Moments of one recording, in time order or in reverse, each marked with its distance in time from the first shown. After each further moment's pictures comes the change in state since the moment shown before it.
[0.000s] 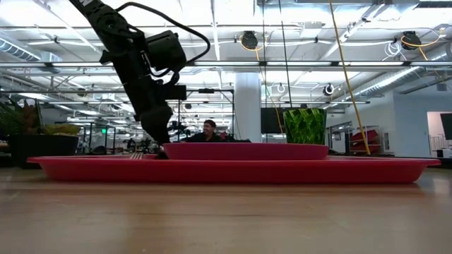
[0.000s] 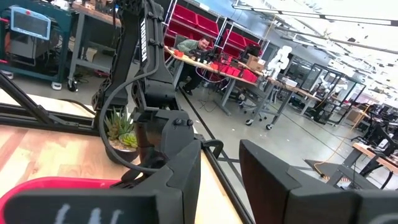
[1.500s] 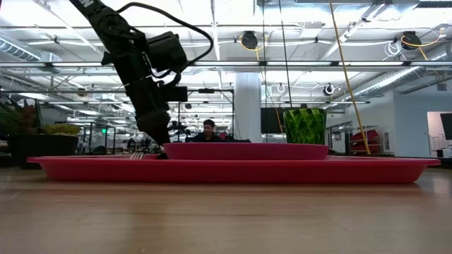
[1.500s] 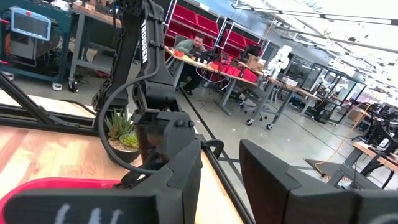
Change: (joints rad) left arm 0.004 0.011 0.000 0.020 -0.025 0.132; right arm 0.000 0.000 0.000 0.000 0.000 0.005
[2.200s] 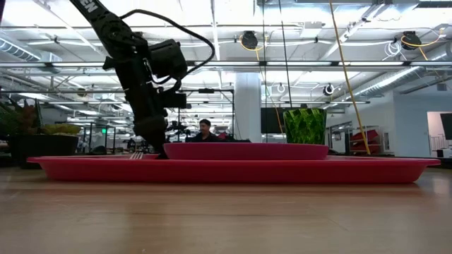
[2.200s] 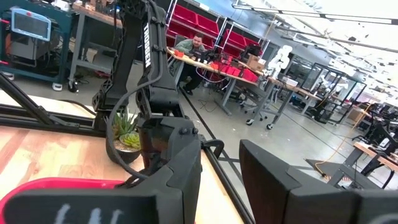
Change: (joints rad) left arm 0.026 0.028 0.000 -0.010 0.040 0.031; right arm 0.001 0.000 0.000 0.000 0.000 0.001
